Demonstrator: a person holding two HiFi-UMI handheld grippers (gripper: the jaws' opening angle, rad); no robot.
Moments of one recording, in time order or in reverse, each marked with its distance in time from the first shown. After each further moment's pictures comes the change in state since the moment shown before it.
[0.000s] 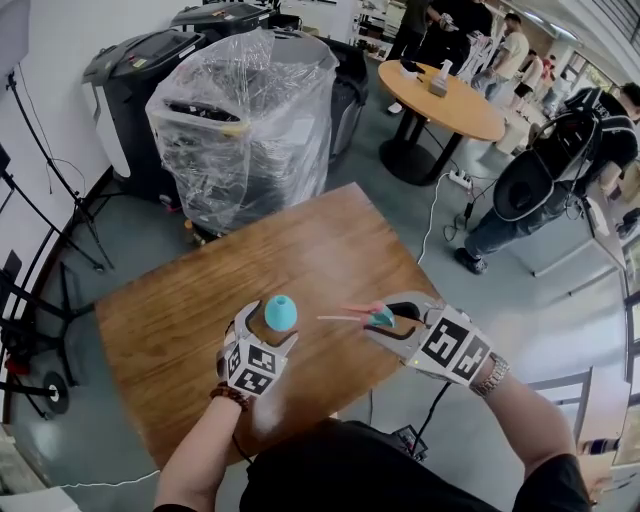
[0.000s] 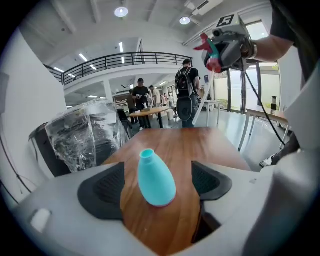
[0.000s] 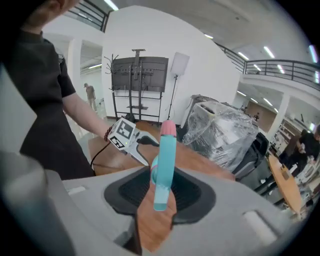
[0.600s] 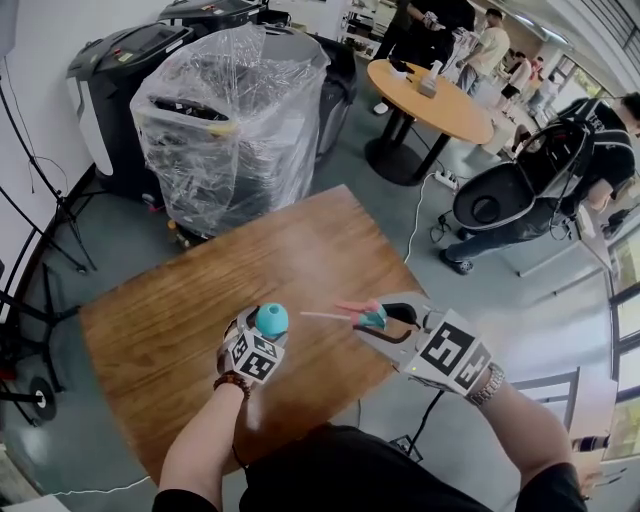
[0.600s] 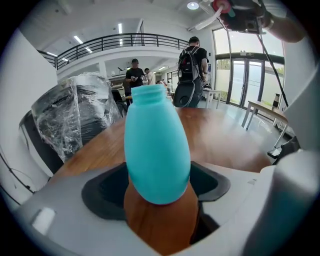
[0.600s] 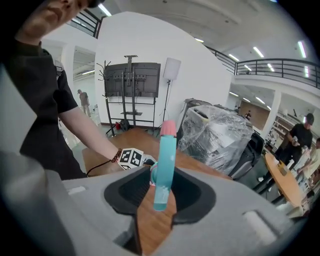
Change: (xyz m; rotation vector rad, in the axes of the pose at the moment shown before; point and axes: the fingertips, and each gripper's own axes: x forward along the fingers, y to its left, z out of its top) left arm 0.074 0.002 -0.059 -0.025 0.155 -0.064; right arm -0.004 -0.012 0.036 0.042 -0.027 -0.051
